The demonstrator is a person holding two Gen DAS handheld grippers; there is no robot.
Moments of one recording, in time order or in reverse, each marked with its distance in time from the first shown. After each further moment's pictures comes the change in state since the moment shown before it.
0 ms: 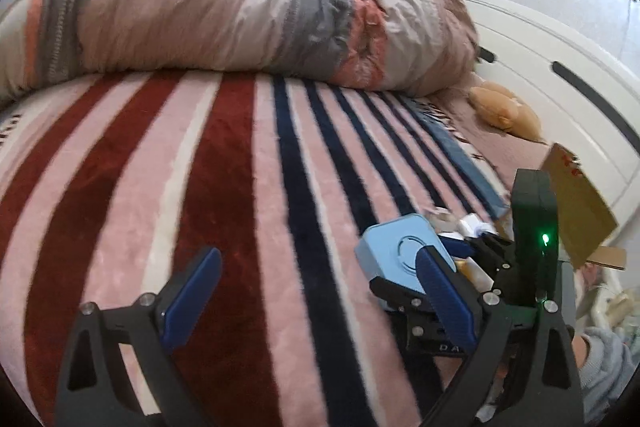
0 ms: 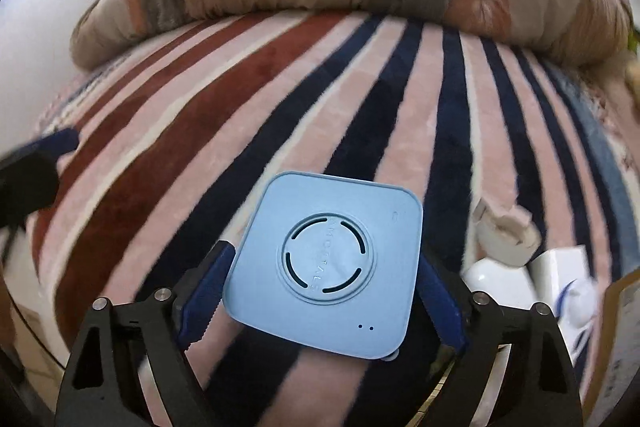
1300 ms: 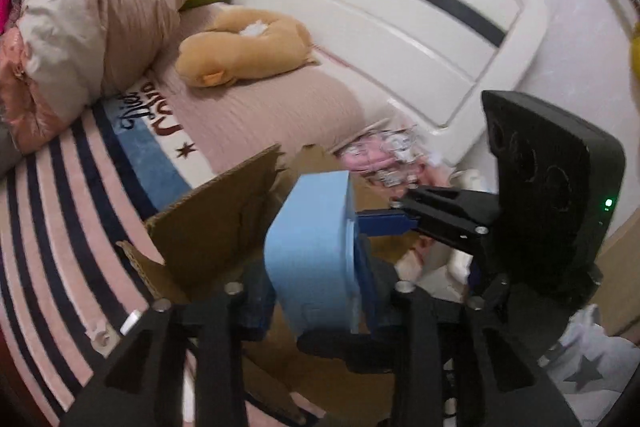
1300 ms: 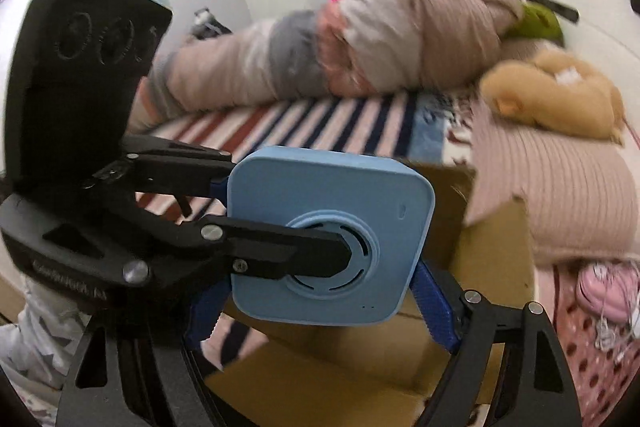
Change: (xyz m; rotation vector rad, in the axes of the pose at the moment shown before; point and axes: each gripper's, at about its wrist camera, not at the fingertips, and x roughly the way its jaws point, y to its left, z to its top) left arm 0.060 -0.382 0.091 0.448 0.307 -0.465; right arm -0.255 -0.237 -0.037 0.192 -0.083 0.078
